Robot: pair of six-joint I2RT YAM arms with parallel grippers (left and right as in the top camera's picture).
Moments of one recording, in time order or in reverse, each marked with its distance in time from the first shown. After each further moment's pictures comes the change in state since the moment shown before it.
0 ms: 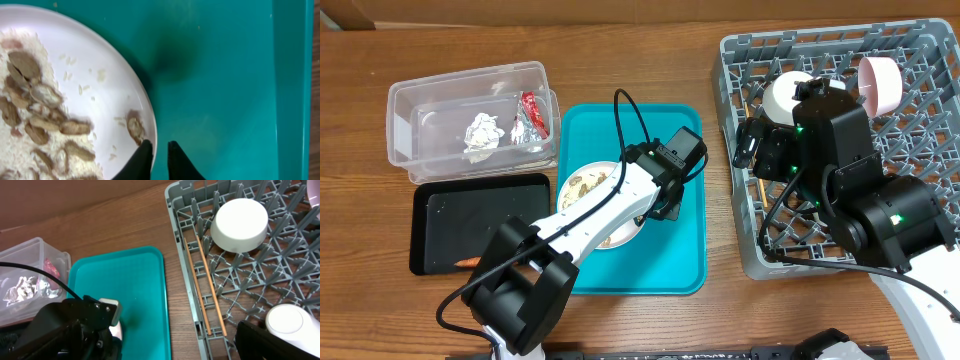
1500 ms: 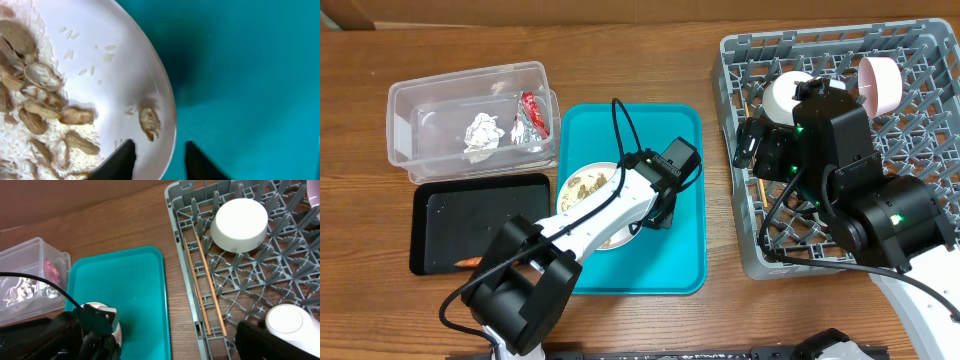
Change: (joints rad) left arm 0.000 -0.001 -0.073 0.007 -0.016 -0.040; right arm 0.000 0.000 0.000 0.001 0.000 0.000
